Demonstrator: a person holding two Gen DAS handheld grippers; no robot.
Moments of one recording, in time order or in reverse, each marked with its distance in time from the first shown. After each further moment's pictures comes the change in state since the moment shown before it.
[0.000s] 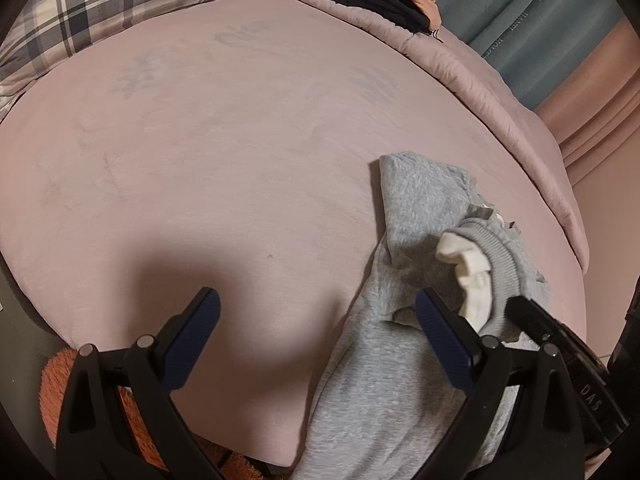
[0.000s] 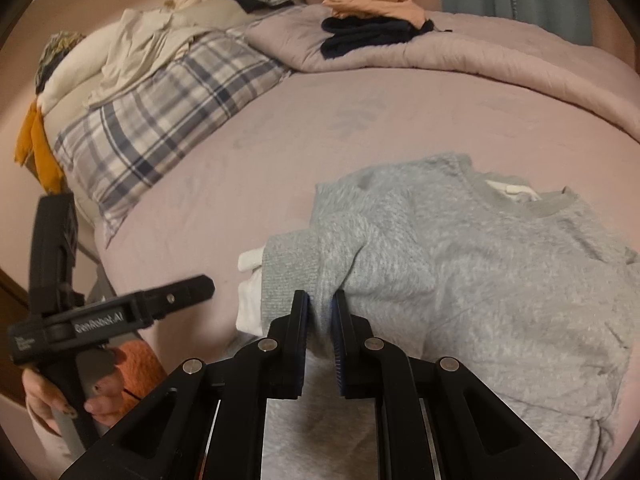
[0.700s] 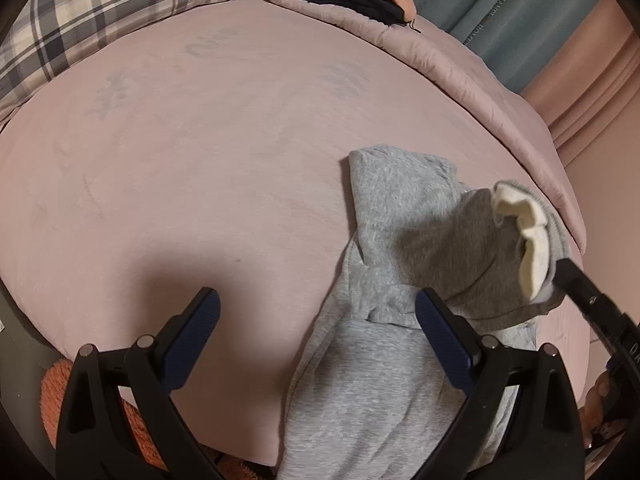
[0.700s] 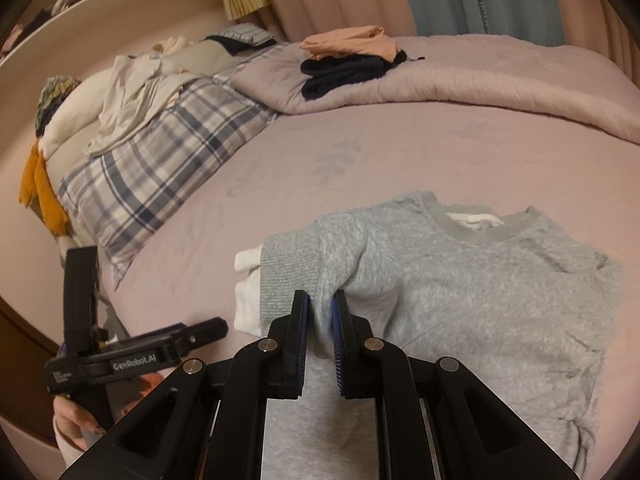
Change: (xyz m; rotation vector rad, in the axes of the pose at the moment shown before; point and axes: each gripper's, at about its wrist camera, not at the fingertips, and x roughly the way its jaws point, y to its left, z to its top) left arm 0.003 -0.024 -0.001 0.075 0.003 -0.015; right arm -0.042 -0.021 0.011 0.074 -0.128 -0.001
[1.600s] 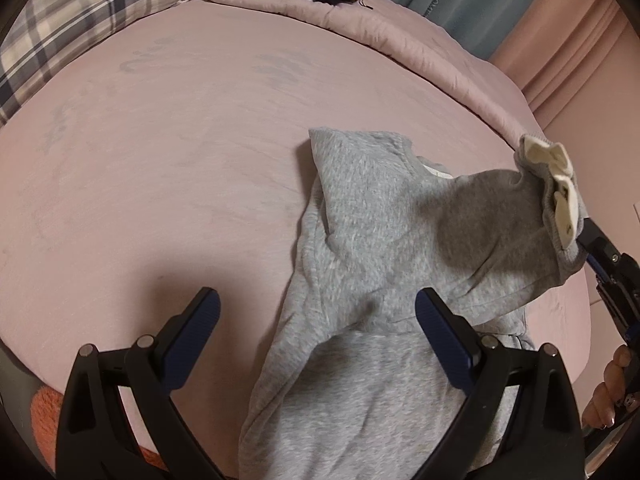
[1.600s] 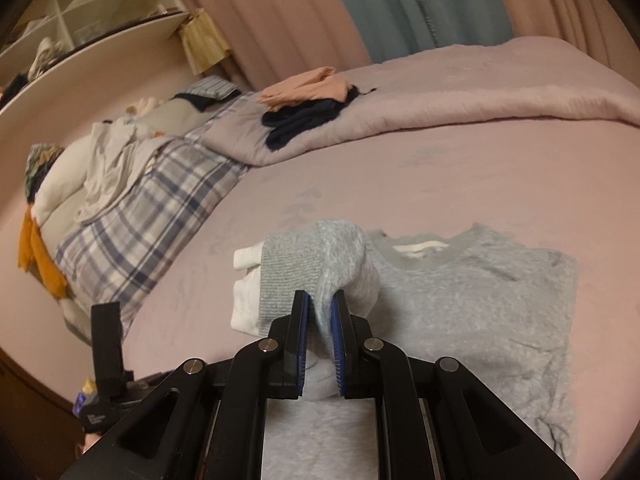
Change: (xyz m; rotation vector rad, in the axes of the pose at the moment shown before) left arm 0.027 -0.045 0.008 0.134 0.045 -0.057; right arm -0.036 -0.041 0.008 0.157 -0.124 -0.043
